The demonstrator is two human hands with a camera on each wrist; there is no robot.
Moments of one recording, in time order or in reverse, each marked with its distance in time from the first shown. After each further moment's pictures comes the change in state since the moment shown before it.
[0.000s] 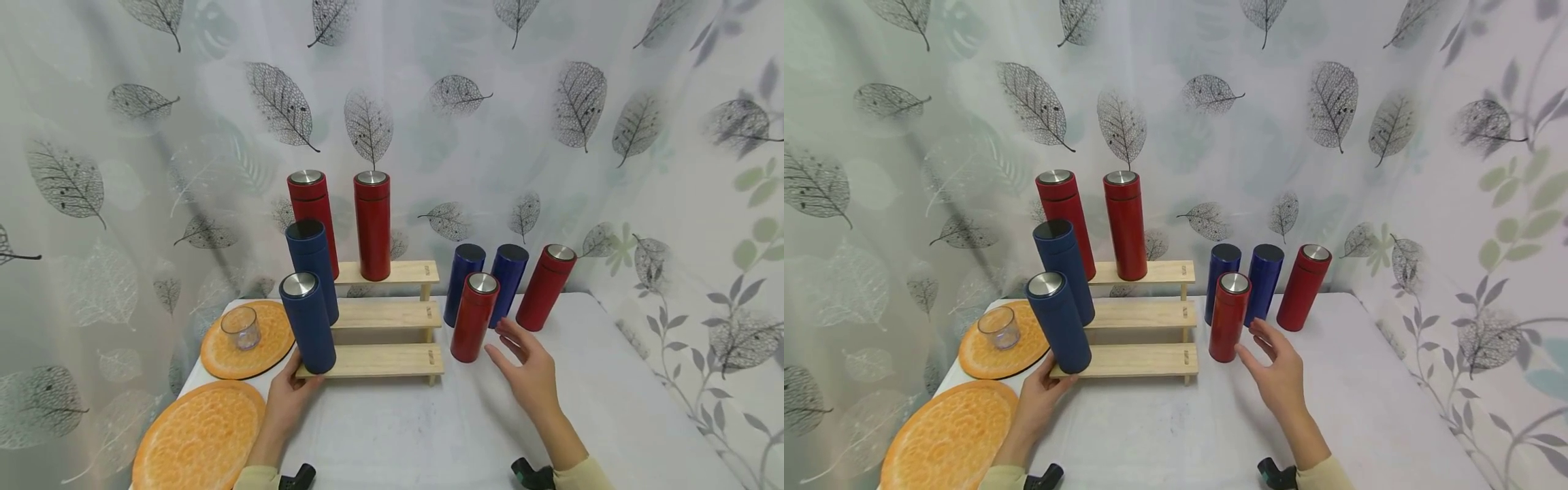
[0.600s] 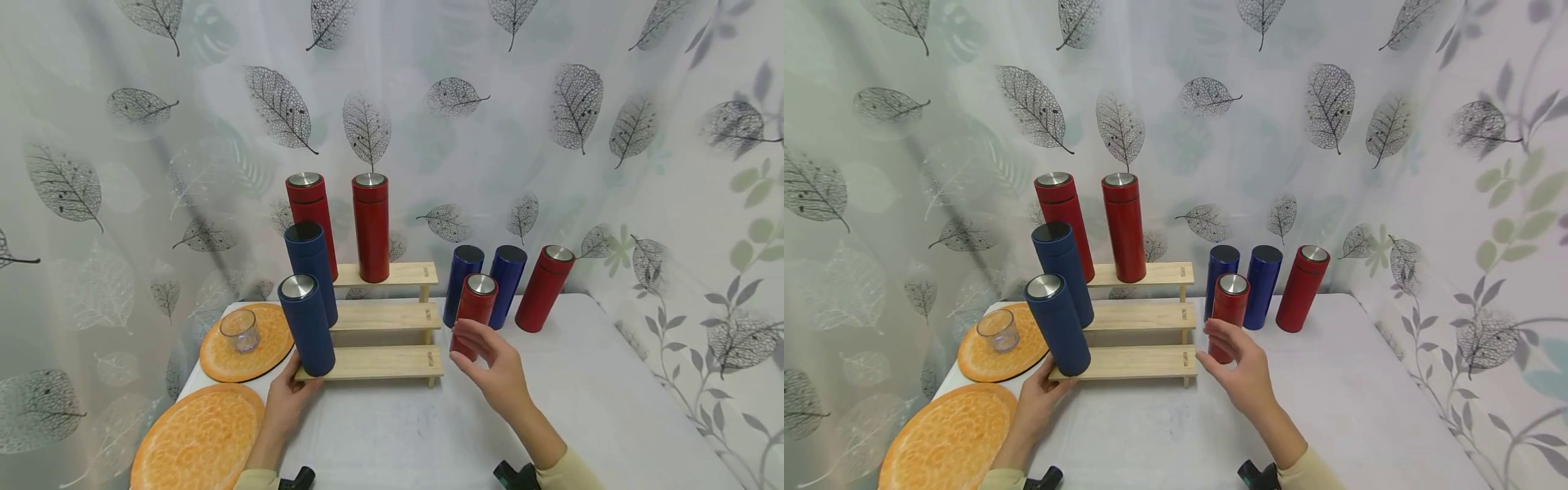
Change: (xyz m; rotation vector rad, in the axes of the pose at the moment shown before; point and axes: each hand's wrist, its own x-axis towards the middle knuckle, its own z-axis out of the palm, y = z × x) left_hand -0.001 0.002 0.001 -0.012 0.000 -0.032; right_hand -0.001 -0.040 0.034 0.194 -0.169 -0.118
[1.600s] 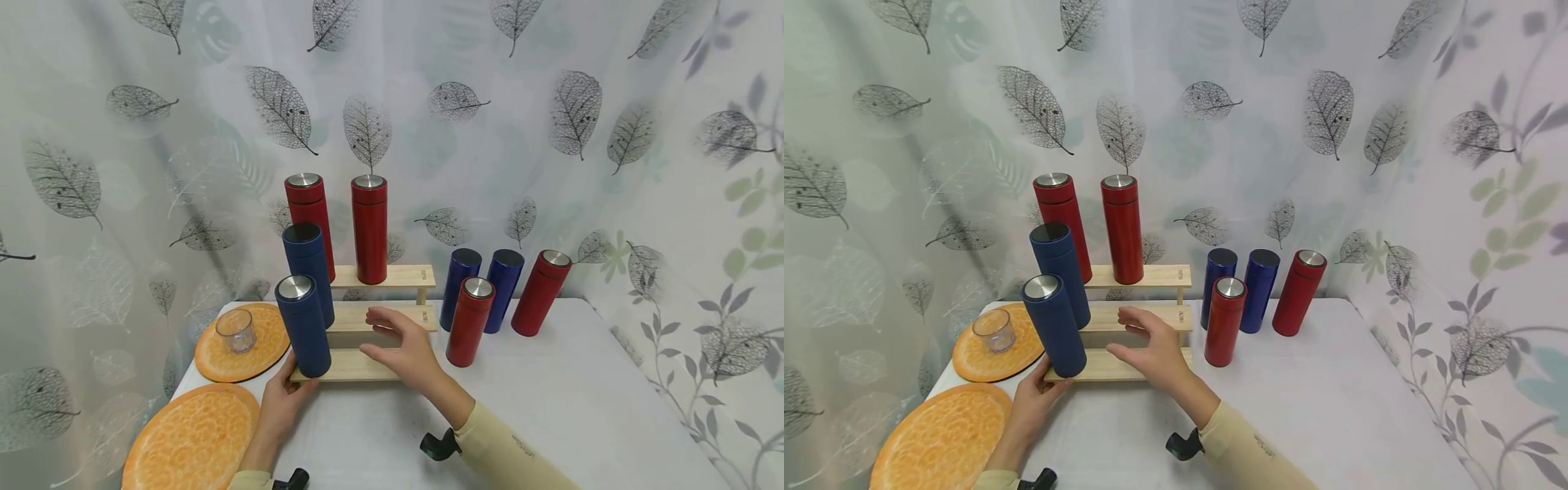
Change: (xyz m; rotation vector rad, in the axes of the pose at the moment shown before) left_hand -0.001 0.001 -0.001 0.011 0.006 0.020; right_hand 0.056 -0.018 0.116 0.132 -0.257 -0.039
